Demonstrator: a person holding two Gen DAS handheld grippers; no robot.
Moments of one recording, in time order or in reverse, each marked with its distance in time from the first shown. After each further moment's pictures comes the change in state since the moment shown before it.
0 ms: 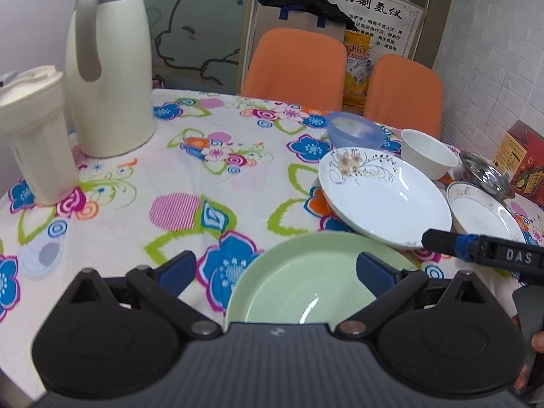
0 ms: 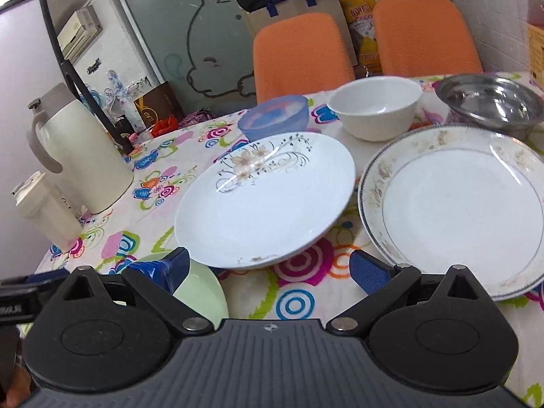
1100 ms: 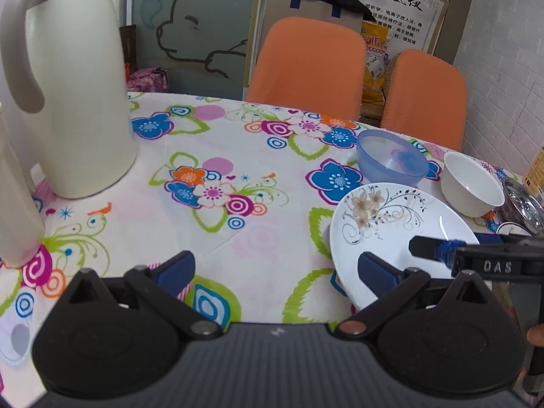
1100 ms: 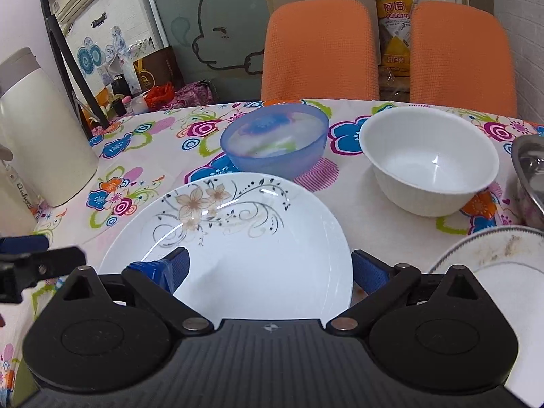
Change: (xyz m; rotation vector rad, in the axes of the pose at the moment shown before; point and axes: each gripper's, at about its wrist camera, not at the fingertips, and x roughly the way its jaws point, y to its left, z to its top) left arm 0.088 0.008 0.061 -0.012 0.053 0.019; right arm 0.091 -0.008 0.059 -0.148 0.095 -0.015
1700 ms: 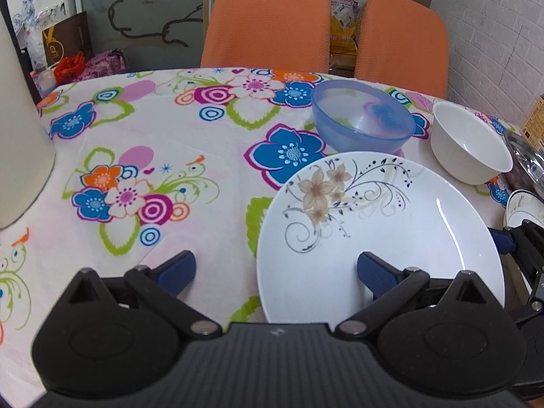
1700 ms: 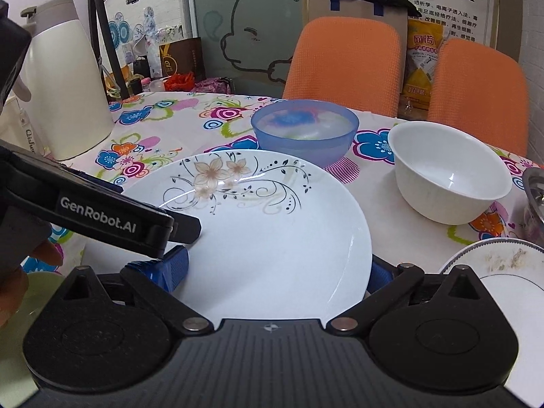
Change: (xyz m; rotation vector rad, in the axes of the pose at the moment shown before) left arm 0.070 -0.047 0.013 0.127 0.153 -0.038; right arm 0.004 0.014 -0.021 -0.184 -0.043 -0.024
